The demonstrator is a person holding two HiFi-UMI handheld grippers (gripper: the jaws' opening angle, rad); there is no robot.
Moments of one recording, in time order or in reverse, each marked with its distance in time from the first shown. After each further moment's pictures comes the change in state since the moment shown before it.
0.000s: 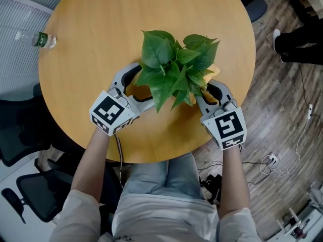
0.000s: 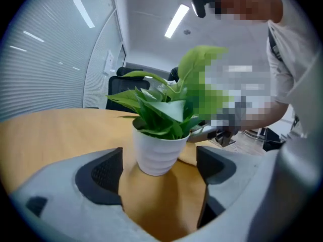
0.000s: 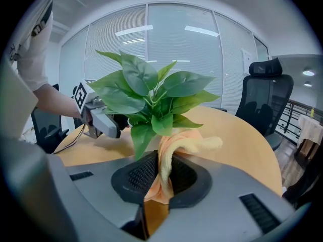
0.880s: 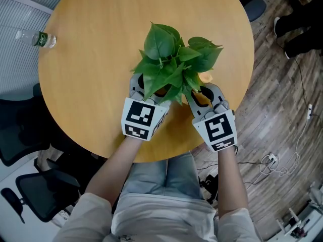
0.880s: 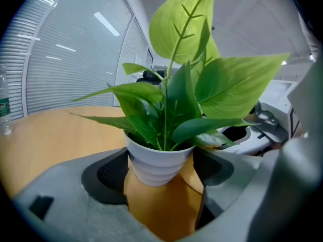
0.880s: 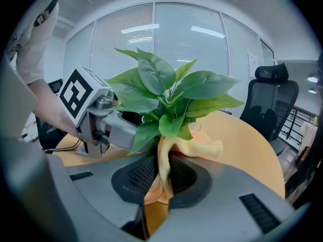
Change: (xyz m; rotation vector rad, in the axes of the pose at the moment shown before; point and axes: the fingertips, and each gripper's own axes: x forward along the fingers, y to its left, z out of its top) left arm 0.037 0.005 0.007 -0.152 -0.016 0.362; right arm 0.008 0.020 0.003 -0.050 0.007 0.015
